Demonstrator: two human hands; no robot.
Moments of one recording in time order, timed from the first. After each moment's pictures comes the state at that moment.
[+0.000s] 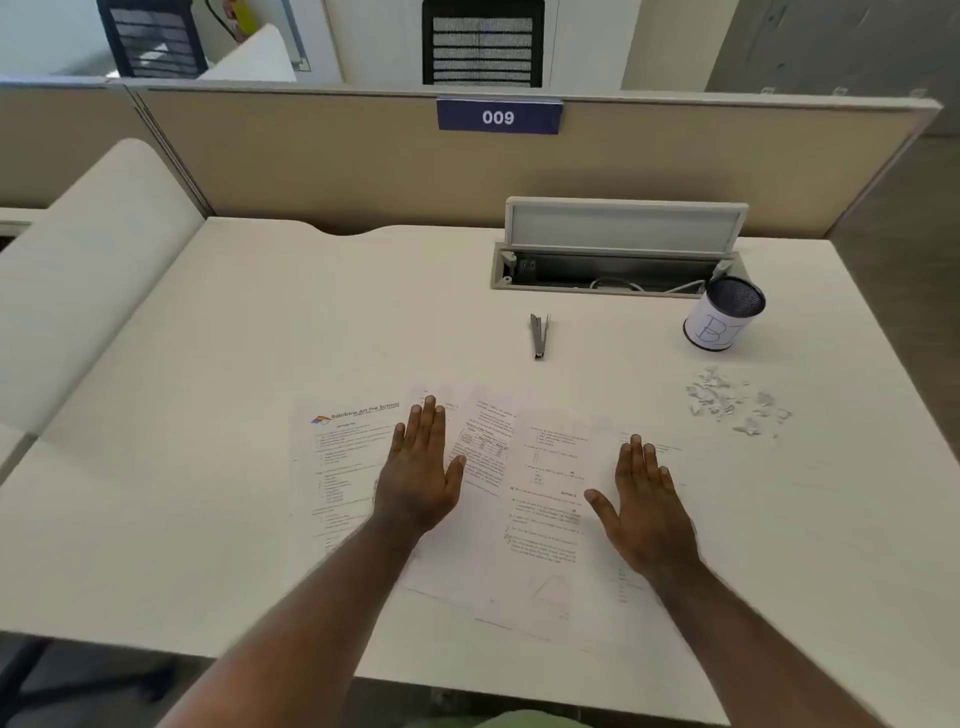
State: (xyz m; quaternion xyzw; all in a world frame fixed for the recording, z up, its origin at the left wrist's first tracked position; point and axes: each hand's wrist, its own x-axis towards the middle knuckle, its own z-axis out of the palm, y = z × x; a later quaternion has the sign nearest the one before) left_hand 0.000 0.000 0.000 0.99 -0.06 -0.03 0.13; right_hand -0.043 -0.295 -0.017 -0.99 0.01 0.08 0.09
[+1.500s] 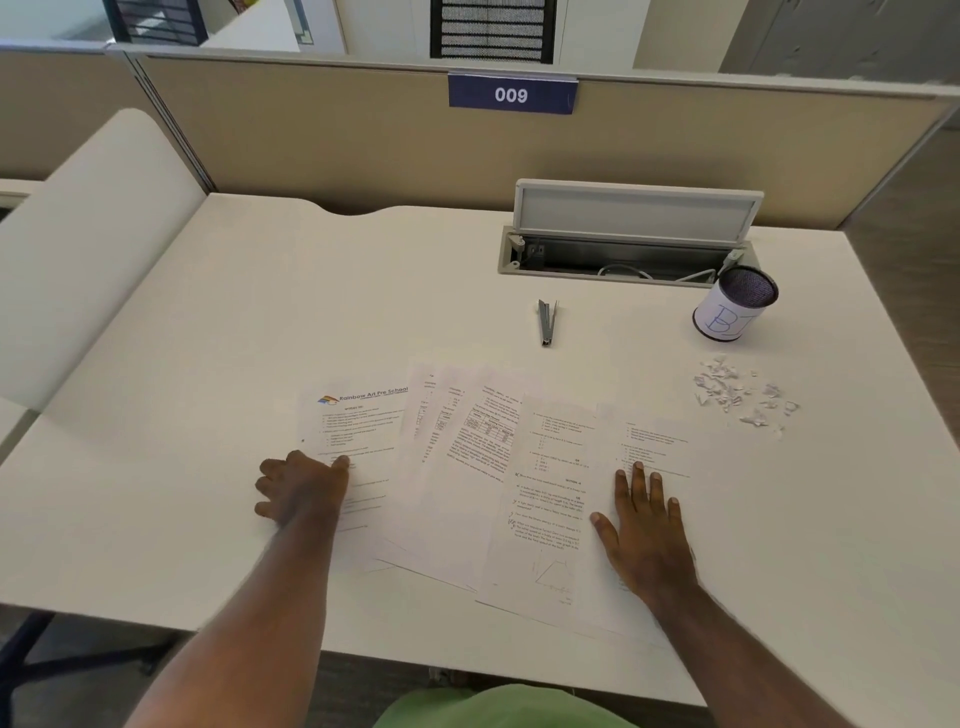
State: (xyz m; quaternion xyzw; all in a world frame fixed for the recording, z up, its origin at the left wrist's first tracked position) left_hand -0.007 0.107 -0.007 0.88 0.45 -0.09 0.15; right_hand -0.074 -0.286 -0.033 -0.99 0.06 0.15 0.04
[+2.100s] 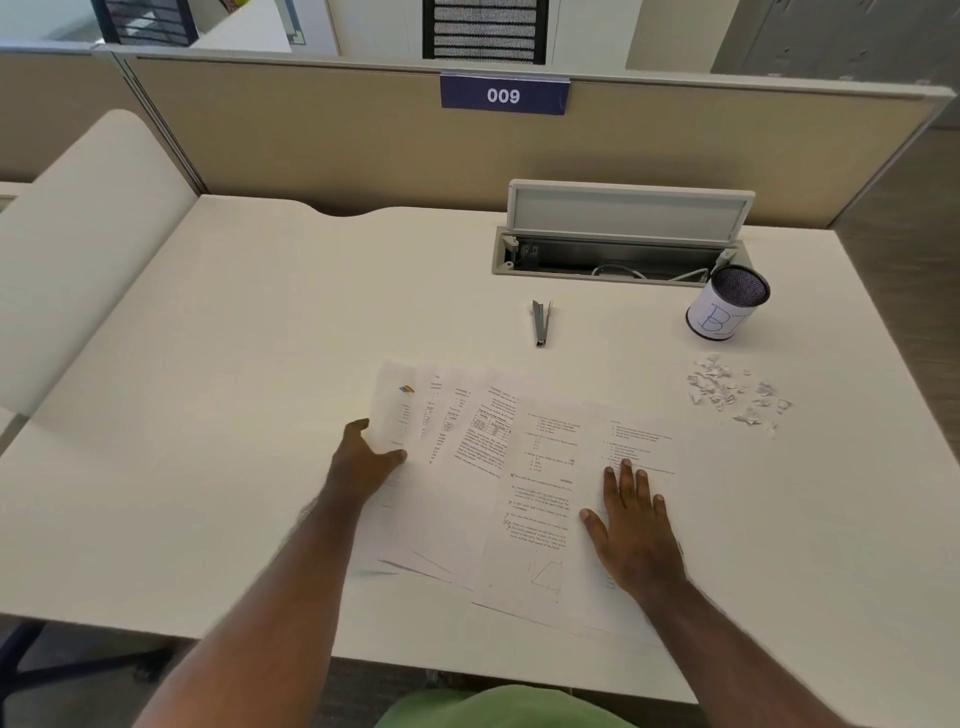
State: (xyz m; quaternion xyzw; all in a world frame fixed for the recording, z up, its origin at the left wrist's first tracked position) left_hand 0.010 0.062 0.007 0.84 0.29 -0.13 0.43; right_hand -0.072 -0.280 -0.031 -0.99 0.04 0.14 0.07
